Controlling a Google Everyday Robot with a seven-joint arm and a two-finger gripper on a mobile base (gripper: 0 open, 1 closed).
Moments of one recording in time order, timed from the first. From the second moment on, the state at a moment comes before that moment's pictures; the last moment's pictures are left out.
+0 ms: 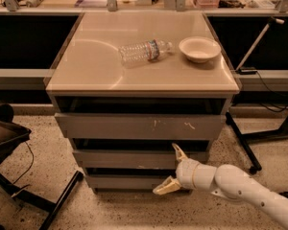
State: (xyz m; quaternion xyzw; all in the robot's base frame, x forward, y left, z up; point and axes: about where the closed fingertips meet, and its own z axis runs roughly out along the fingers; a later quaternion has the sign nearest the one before) arm 0.519 -0.082 0.513 -0.49 0.70 0.18 0.49
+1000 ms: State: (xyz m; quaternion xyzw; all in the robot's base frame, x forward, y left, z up) arm 0.571 -0.099 0.487 -0.57 0.69 0.03 0.44
